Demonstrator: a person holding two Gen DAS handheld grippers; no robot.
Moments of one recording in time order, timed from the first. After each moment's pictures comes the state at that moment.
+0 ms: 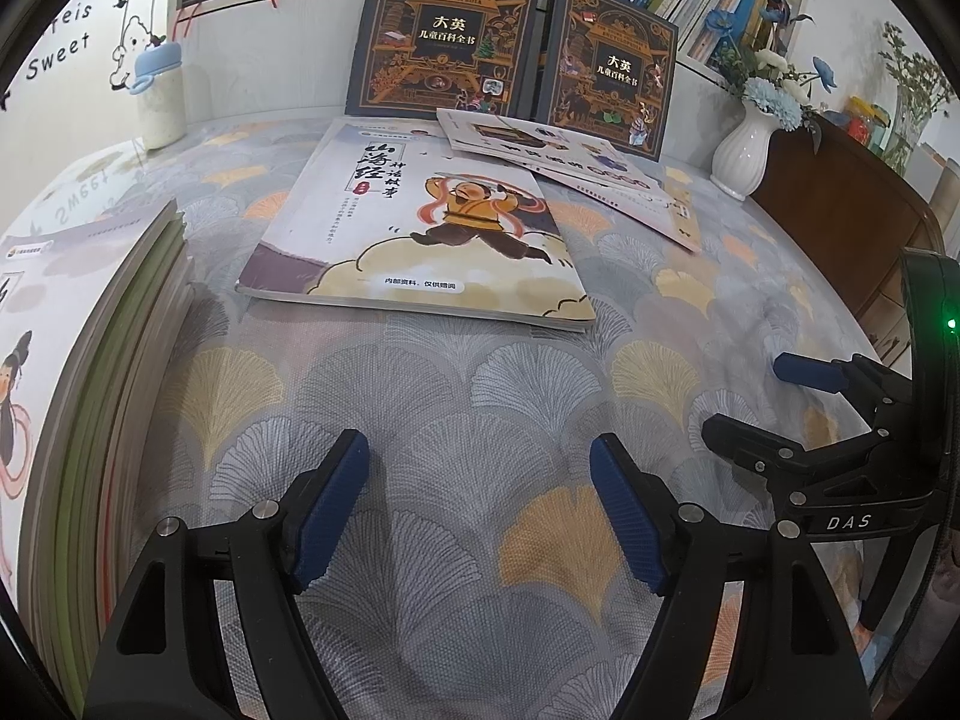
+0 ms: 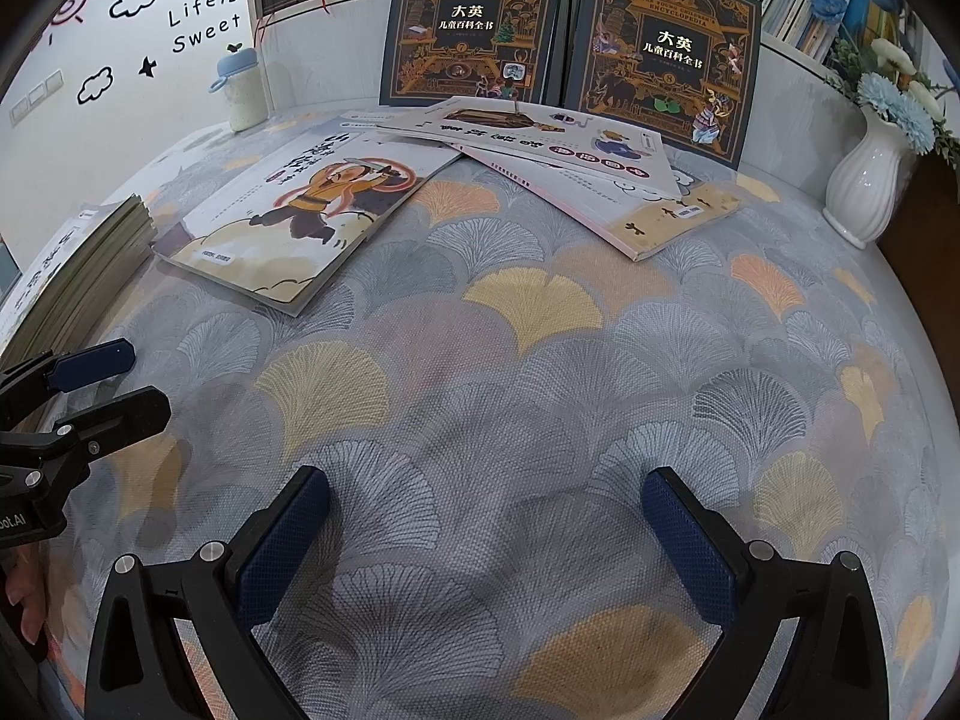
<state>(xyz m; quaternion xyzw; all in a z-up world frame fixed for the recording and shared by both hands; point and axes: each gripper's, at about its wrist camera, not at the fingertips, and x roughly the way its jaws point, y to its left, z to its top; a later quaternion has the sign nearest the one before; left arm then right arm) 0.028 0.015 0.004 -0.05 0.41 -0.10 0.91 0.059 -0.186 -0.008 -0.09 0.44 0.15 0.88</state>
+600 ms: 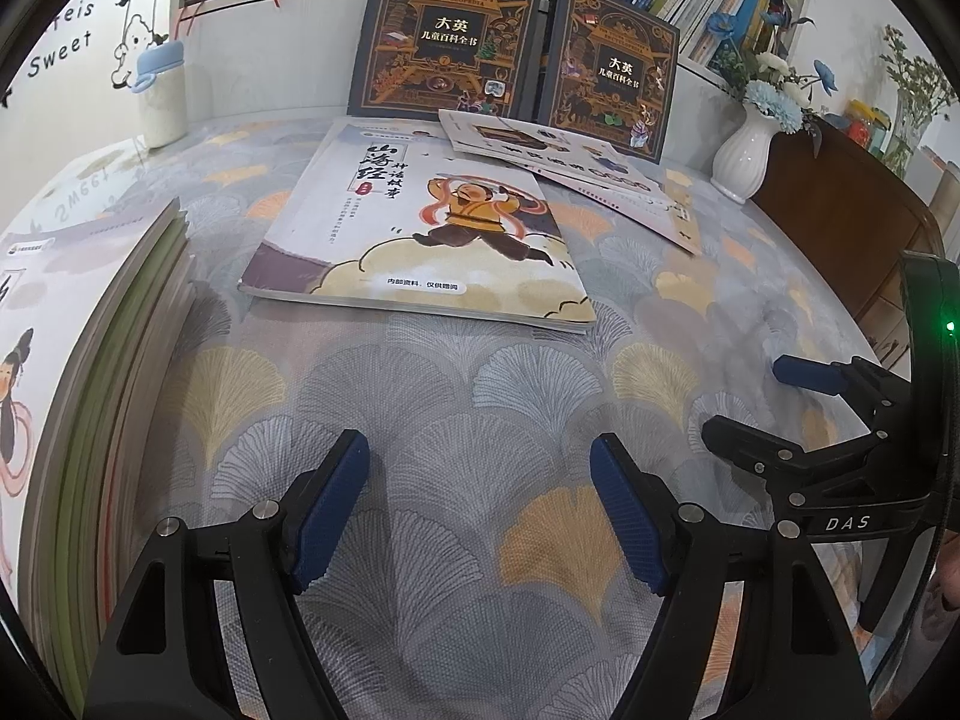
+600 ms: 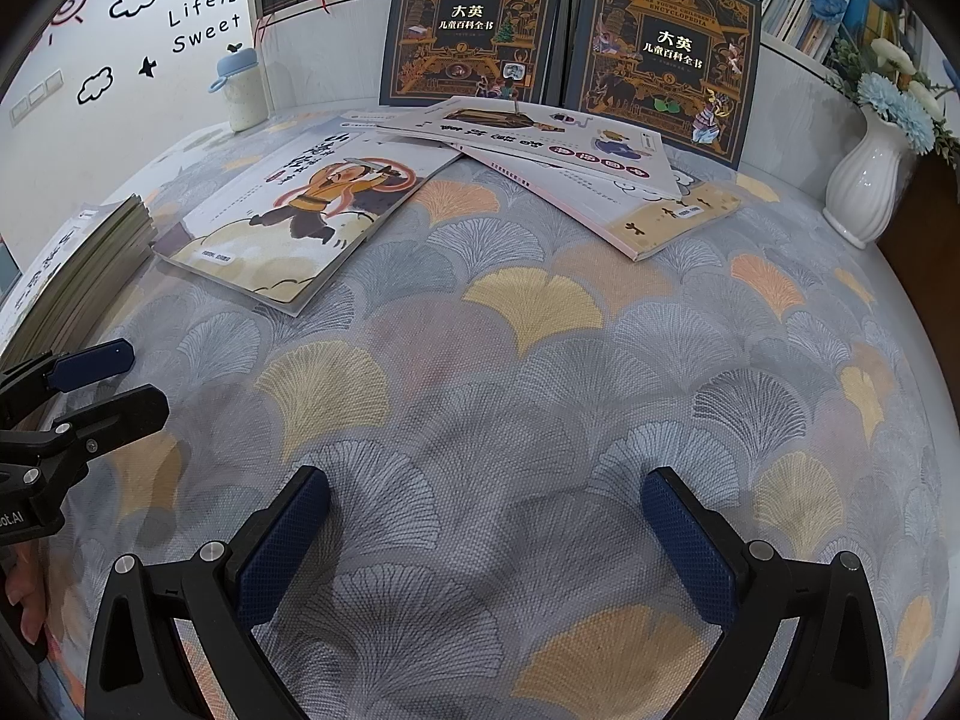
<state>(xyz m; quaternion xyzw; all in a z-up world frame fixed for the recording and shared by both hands) 0.028 0.017 0.004 -0.06 0.41 -0.10 0.91 0.059 -0.187 -0.008 -0.09 0.44 0.15 0.88</state>
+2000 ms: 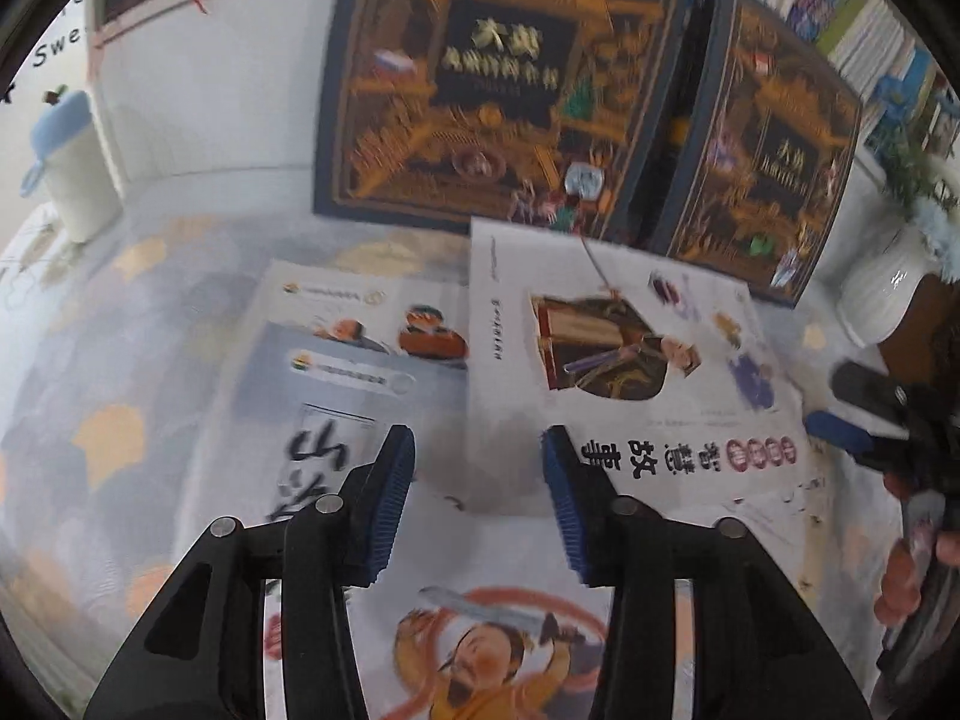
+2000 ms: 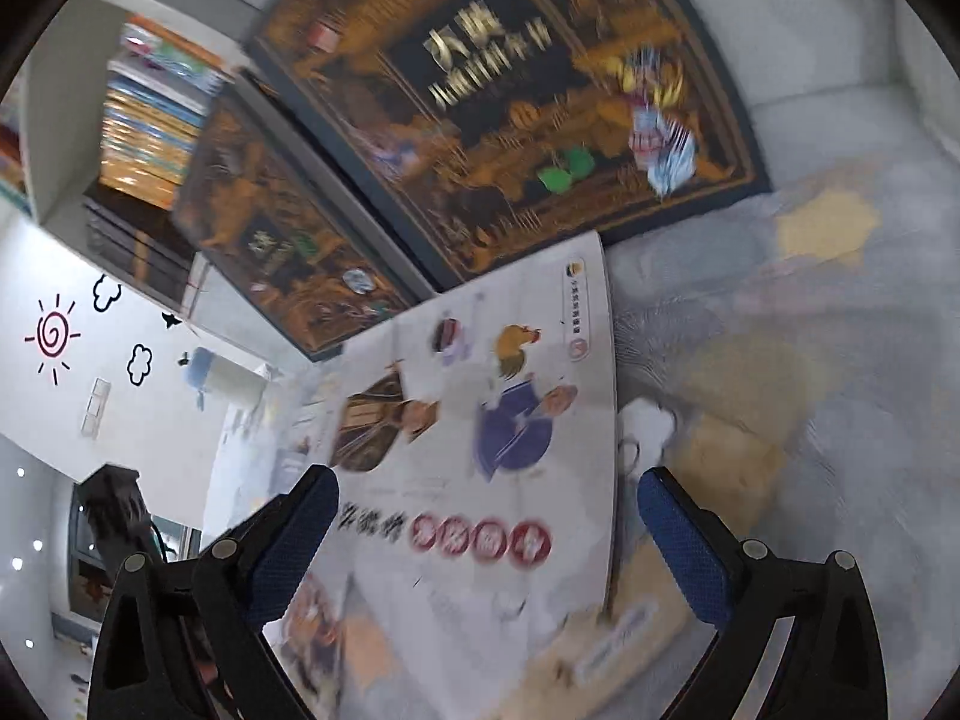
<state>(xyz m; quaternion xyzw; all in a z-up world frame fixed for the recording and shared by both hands) 0.281 0.005 0.030 -0.07 0.46 -0.03 0.89 0.332 -0.277 0.015 0.24 0.48 0.24 0.81</state>
